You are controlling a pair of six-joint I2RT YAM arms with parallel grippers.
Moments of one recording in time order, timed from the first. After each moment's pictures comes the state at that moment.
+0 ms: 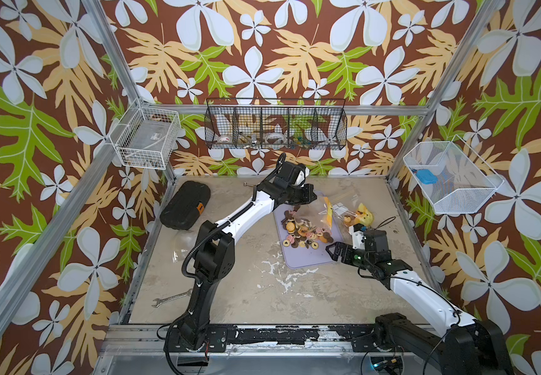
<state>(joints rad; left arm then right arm) -0.64 2.14 2.06 -0.48 0.42 -0.62 0.17 1.07 0.49 -0.21 -0.35 0.46</state>
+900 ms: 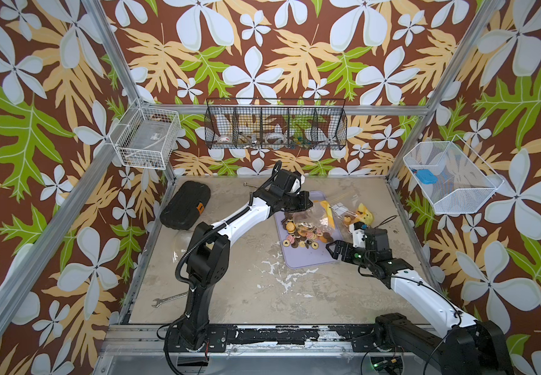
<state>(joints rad) -0.63 2.02 1.82 -0.38 0.43 -0.65 0.17 1.06 0.51 -0.21 -0.35 0.45</state>
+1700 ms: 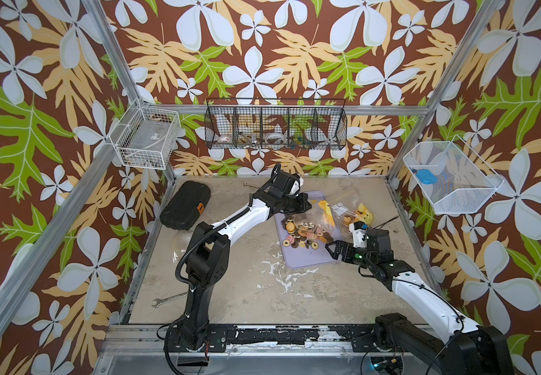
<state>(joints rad) -0.63 2.04 1.81 -0.38 0.43 -0.65 0.17 1.03 0.50 -0.19 -0.38 0.45</state>
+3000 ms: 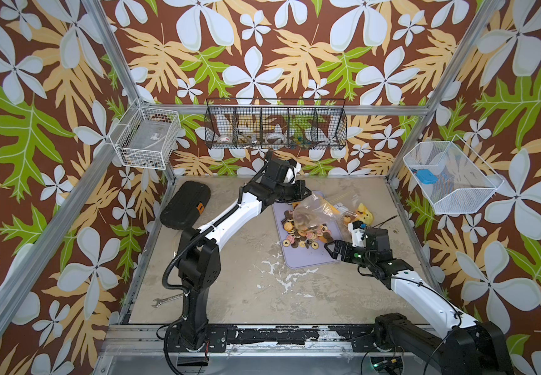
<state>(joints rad) -0.57 1.92 1.84 -0.40 0.47 -0.65 0.17 1.06 0.50 -0.17 -0.40 0.44</state>
